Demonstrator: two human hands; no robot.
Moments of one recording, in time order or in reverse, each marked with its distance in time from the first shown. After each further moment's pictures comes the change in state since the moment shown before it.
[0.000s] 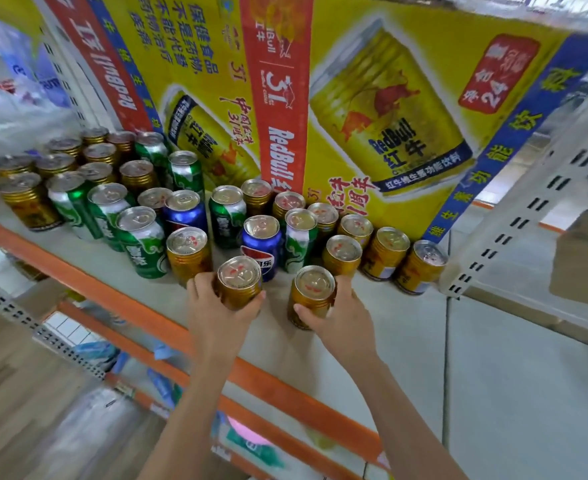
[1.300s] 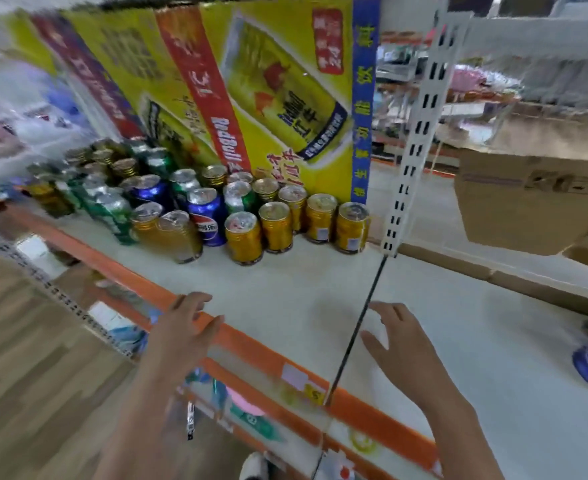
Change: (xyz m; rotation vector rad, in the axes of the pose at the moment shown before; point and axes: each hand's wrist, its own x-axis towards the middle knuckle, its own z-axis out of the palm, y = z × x) left_hand -0.146 0.063 -0.025 0.378 -0.335 0.060; right_hand -0.089 0.194 -0.130 -0.059 -0.068 -0.278
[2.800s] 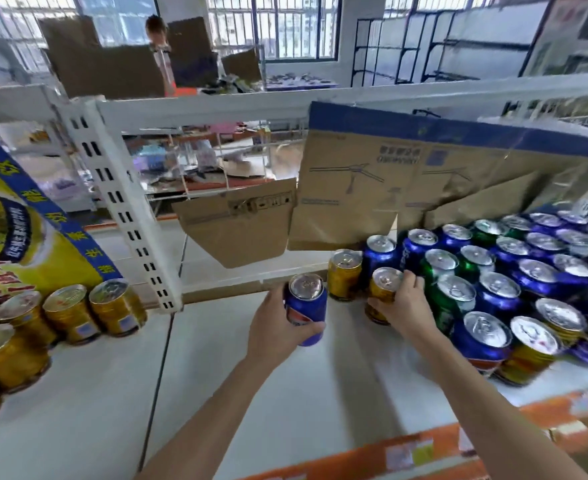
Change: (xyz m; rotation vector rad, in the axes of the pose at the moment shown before) left_hand -0.041 0.312 0.240 -0.393 -0.539 0.644; right_hand -0.099 0.215 -0.172 0.016 0.612 0.815
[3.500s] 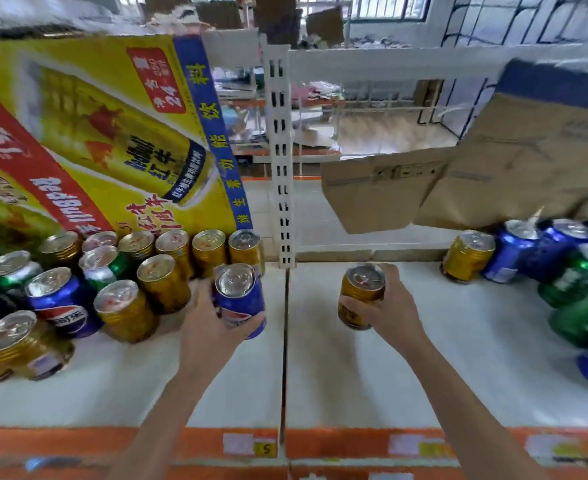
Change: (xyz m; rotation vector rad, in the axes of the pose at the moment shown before) left_hand -0.101 -0.130 -0.218 0.050 0.394 -0.173; right_hand -0.117 -0.159 0.114 0.371 -0.288 -0.204
